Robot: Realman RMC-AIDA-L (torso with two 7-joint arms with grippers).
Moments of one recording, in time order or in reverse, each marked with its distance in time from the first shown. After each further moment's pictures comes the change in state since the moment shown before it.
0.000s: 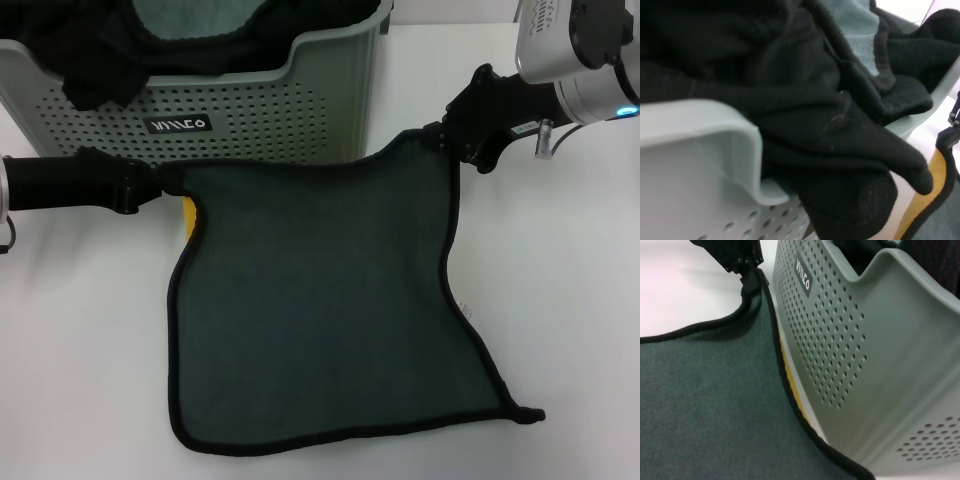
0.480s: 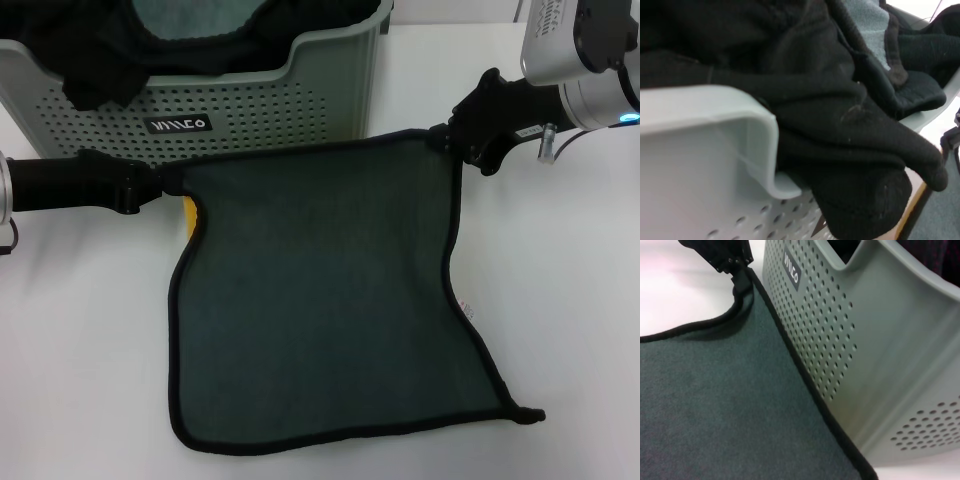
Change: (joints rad) left arm -0.003 0.000 0.000 -0.019 0.001 -0.027 0.007; right arm -0.012 0.000 0.005 0.024 0.010 0.028 0.001
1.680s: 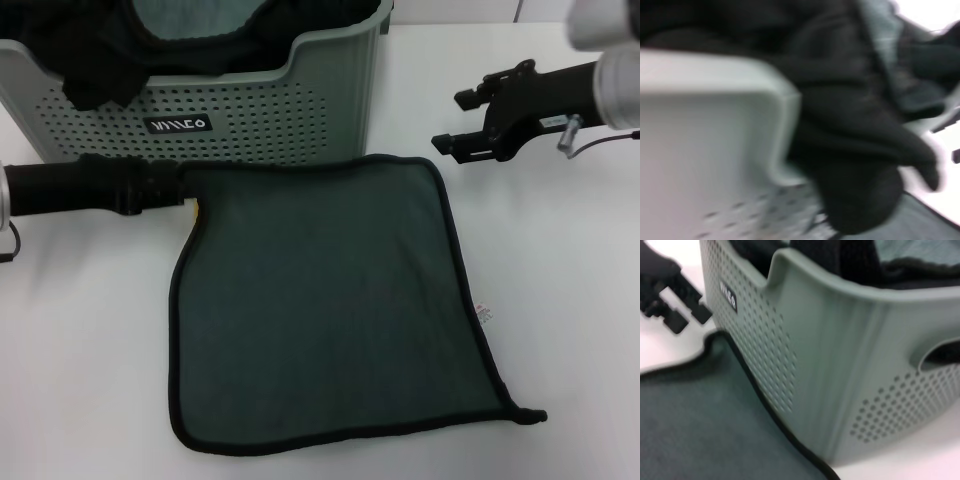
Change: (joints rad) left arm 0.018 -0.006 -0.008 0.005 -0.033 0.039 -0.034; right arm -0.114 0.000 0.015 -0.107 0.072 0.026 0.156
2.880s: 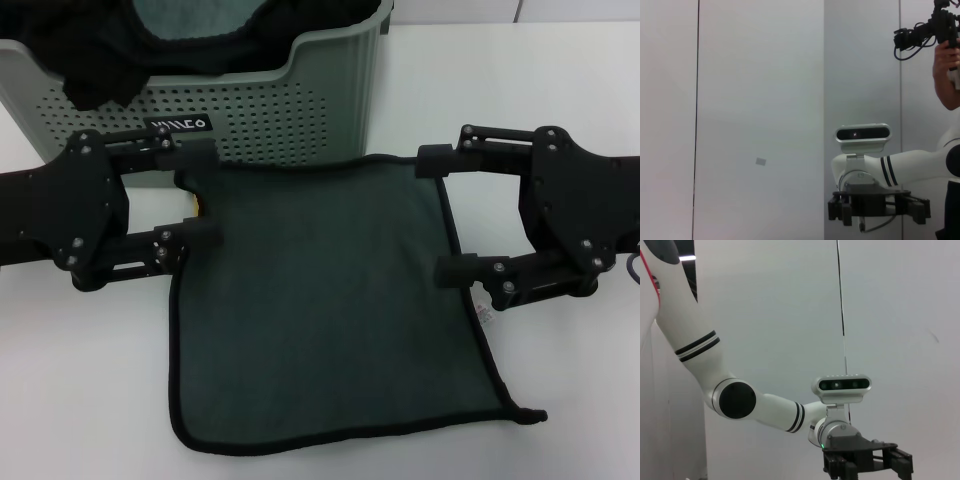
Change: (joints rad) left arm 0.086 0.035 0.090 -0.041 -0.439 0.596 0.553; right arm -0.186 -0.001 0.111 0.158 0.736 -0.727 -0.485
